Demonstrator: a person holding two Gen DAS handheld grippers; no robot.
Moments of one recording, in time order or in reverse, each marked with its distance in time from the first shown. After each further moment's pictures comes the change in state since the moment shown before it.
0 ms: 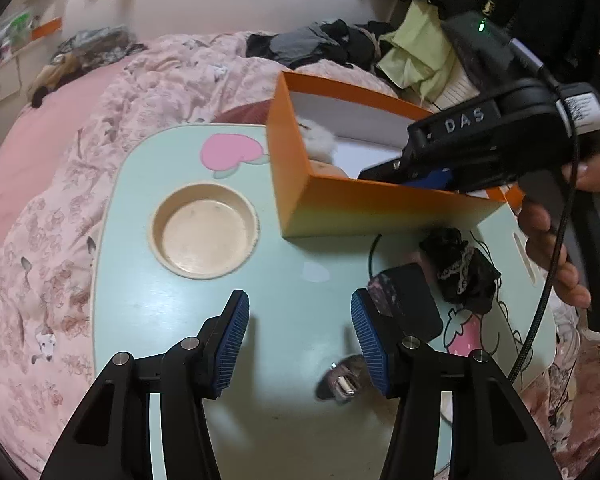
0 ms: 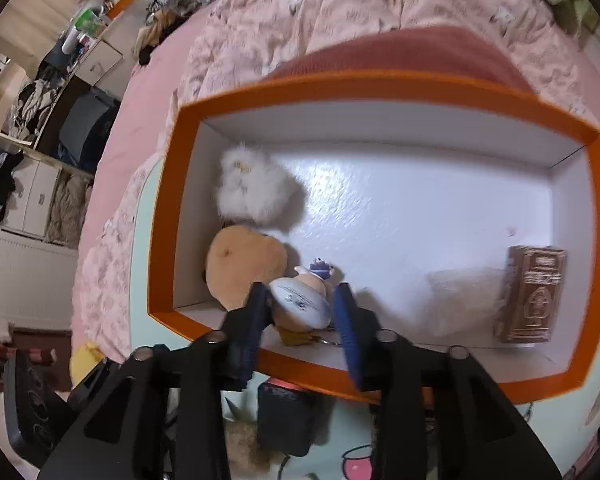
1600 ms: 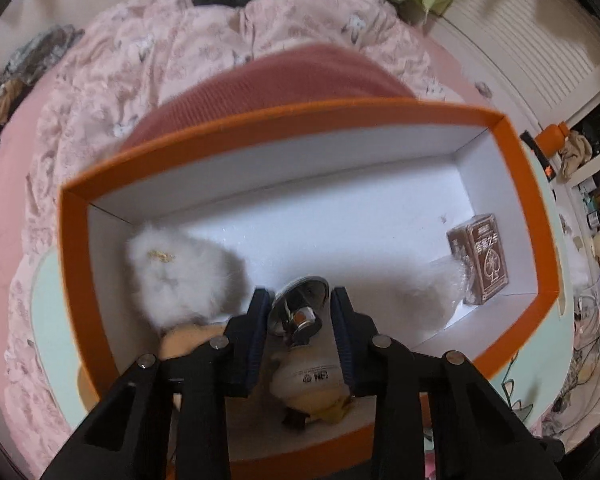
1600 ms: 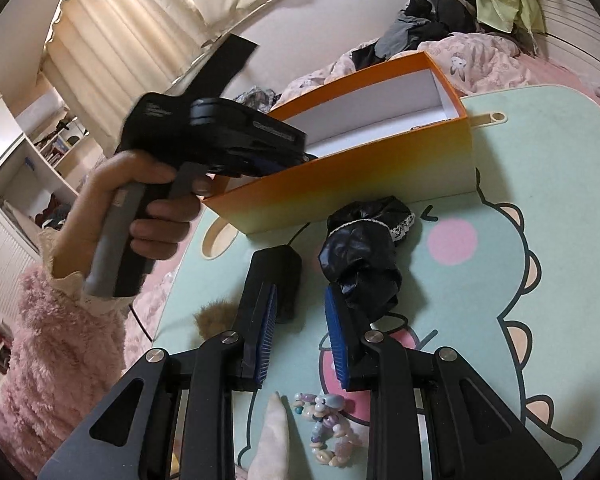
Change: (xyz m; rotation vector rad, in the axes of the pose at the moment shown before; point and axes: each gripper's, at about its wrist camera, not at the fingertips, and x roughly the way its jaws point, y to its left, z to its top) left arm 0.125 -0.078 0.125 0.156 0.321 0.091; right arm -0.047 -0.058 -0.180 -0.008 -0.541 0.229
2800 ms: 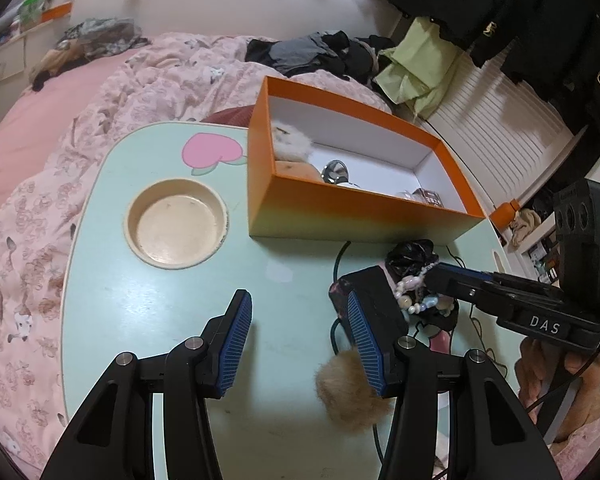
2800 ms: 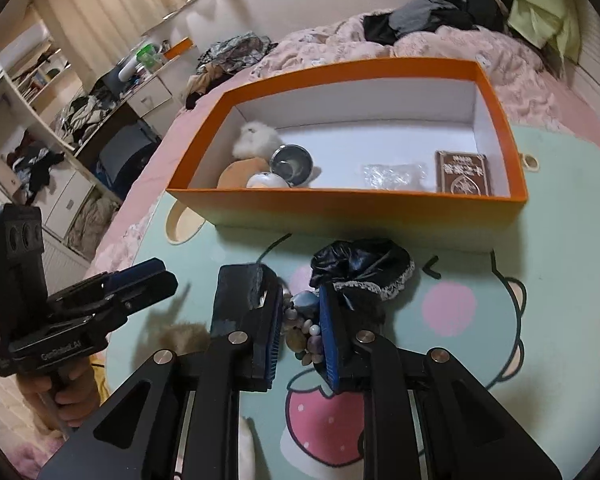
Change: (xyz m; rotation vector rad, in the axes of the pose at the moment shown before) left arm -0.069 0.051 -0.172 -0.212 -0.360 -0.158; right arm 0.038 0.018 0.049 -0.151 0.204 -0.128
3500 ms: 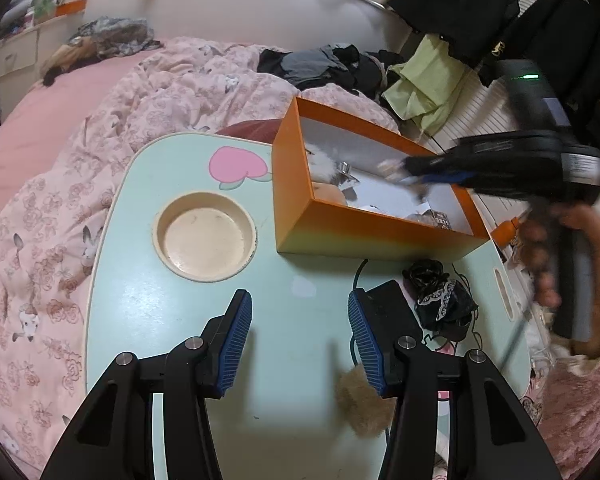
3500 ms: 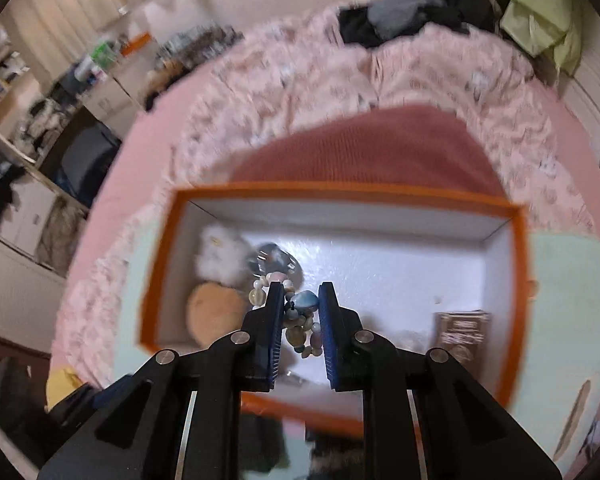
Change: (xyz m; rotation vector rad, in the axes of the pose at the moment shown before) left arm -0.011 0.023 0.007 -0.045 -0.040 -0.001; right arm 0.013 0.001 0.120 0.048 0.070 -0.114
